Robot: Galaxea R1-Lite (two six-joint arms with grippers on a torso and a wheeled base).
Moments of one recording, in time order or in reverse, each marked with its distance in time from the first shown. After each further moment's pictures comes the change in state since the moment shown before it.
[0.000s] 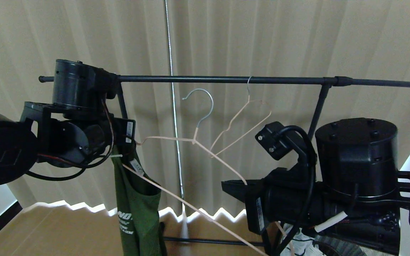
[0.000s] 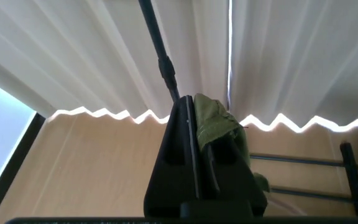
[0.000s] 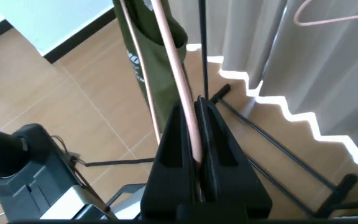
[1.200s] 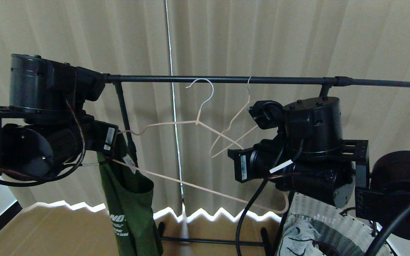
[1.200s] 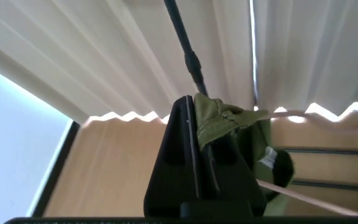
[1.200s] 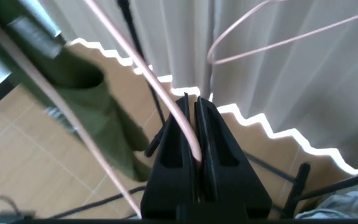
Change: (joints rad) left arm 0.001 -0.128 0.085 0.019 0.028 0.168; right arm -0.114 0.141 -0.176 0.010 -0.159 -0.005
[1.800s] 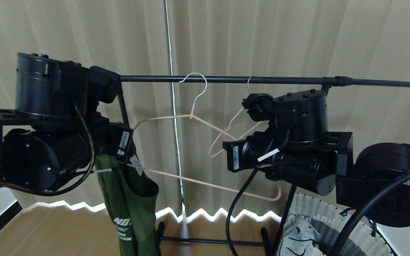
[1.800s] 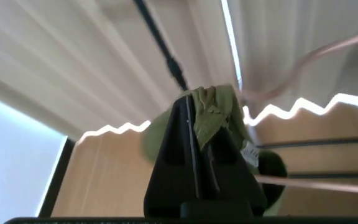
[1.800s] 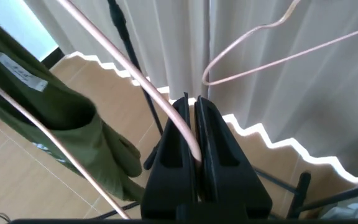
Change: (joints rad) left arm -0.116 0.004 -0.011 -0.012 0.001 -0.009; right arm 0.004 0.056 -0.077 -0.010 -0.002 -0.002
